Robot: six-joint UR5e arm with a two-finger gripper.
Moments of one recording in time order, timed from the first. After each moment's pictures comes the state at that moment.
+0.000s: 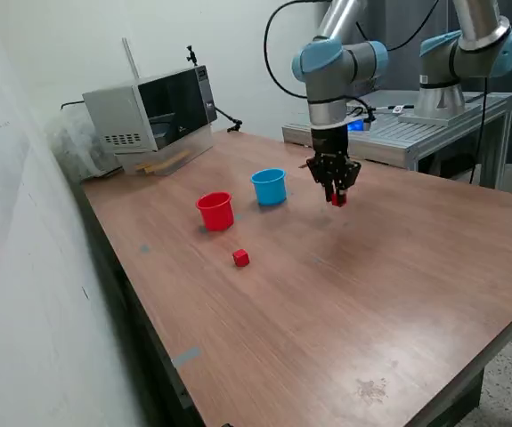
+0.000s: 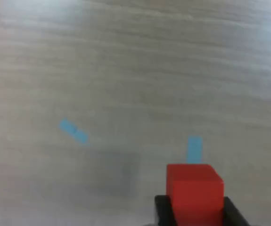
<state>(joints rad) 0.02 -1.01 1.74 -2.37 -1.53 3.07</state>
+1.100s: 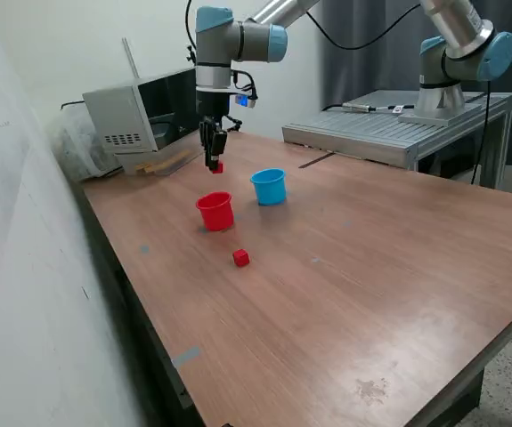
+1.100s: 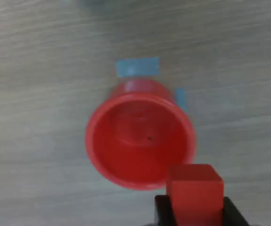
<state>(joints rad) -0.23 -0.86 1.27 -2.26 -1.59 3.07</state>
